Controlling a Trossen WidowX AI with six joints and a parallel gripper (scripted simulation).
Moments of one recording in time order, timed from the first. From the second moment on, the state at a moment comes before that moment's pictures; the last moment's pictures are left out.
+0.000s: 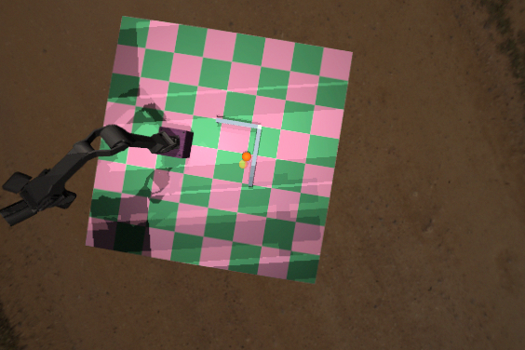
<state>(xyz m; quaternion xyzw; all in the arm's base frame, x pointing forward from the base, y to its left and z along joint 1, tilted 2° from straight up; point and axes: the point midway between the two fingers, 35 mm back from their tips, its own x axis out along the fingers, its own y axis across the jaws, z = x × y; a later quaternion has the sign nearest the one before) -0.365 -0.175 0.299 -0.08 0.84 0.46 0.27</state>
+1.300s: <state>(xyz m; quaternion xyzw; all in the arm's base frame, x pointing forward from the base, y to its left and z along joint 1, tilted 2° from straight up) 0.081 -0.408 0.149 -0.53 -0.04 0.77 -0.35</state>
